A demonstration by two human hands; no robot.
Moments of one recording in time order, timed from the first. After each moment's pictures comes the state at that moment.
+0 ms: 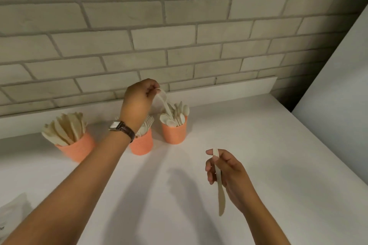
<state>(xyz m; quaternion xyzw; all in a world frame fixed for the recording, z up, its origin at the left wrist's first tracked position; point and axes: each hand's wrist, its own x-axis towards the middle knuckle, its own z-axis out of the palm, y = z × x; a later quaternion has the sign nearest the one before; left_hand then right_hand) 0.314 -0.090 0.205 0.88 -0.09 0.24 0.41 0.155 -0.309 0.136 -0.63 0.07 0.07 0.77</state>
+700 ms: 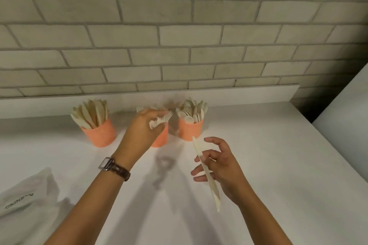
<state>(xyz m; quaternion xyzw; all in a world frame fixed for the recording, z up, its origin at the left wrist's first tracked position) 0.223 -0.051 0.169 0.90 -0.04 0.13 0.42 0.166 -0.266 0.146 -0.63 0.01 0.14 0.76</state>
